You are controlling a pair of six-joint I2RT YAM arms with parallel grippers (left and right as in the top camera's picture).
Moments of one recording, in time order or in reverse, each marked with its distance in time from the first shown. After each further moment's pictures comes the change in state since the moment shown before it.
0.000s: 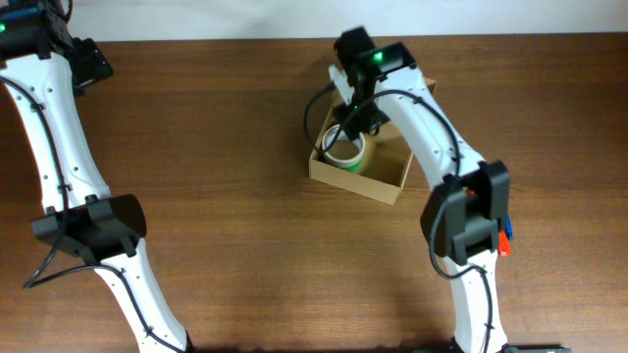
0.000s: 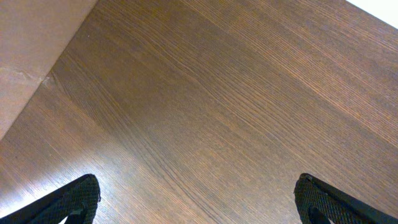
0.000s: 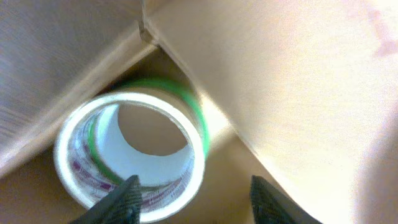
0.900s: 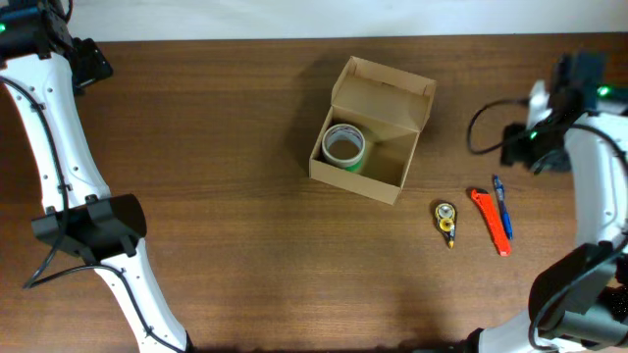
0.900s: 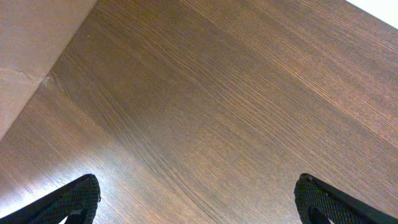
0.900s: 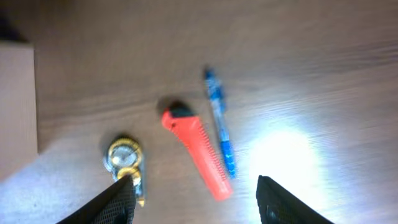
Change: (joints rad) left arm 0.000 0.000 0.000 0.000 0.000 0.000; right arm -0.631 -0.551 -0.712 0.105 -0.028 0.056
